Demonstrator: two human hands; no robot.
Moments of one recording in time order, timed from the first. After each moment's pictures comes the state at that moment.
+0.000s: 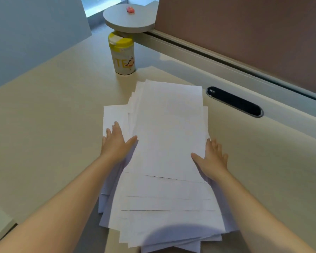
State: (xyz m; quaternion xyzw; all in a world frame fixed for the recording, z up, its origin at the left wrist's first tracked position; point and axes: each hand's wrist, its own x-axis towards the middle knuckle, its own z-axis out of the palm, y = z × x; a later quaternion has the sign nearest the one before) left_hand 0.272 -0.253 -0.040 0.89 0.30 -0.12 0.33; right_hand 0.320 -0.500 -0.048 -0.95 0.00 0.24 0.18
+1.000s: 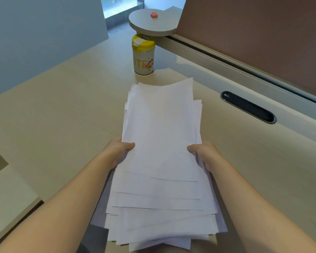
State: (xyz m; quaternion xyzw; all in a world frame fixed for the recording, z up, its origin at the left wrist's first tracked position) left_hand 0.232 -0.224 -0.031 0.59 0.40 -0.10 0.69; right_hand 0.313 -0.435 -0.012 -0.77 0.20 0.30 0.53
